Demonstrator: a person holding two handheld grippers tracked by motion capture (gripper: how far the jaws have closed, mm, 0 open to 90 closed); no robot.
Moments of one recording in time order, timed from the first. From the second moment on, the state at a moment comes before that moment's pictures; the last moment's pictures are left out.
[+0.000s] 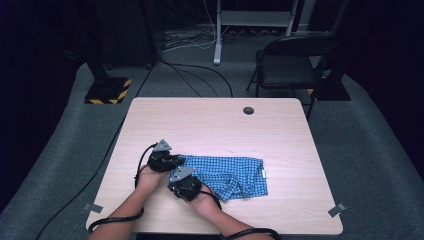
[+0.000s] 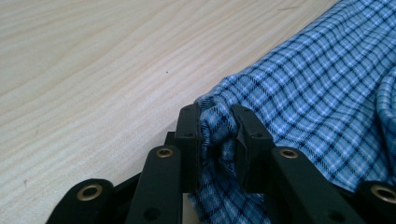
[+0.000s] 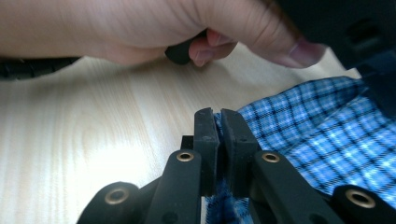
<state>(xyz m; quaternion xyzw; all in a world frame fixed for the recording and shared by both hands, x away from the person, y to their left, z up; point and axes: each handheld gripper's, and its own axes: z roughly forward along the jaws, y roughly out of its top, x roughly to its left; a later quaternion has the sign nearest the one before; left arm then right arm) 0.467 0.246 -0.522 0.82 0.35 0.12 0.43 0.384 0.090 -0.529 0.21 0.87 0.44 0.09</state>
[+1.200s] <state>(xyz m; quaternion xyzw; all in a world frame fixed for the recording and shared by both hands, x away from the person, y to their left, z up) 0.418 0.293 -0.420 0.82 0.32 0.20 0.44 0.353 0.110 -0.448 0.13 0.82 0.55 0.08</state>
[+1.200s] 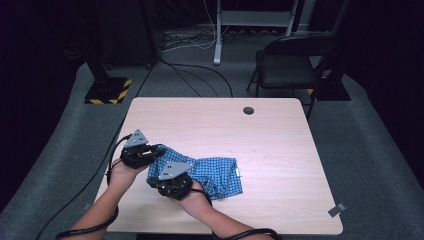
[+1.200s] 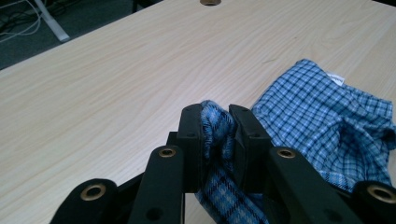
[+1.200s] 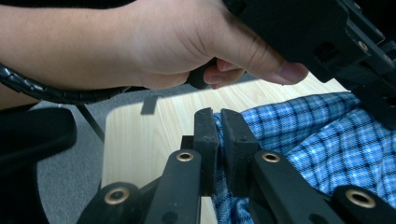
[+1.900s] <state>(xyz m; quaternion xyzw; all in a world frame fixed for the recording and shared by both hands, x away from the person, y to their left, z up) 0.425 0.244 -0.395 0.83 0.29 0.20 0.43 0.347 0.062 -0.428 0.16 0.81 0.56 0.10</state>
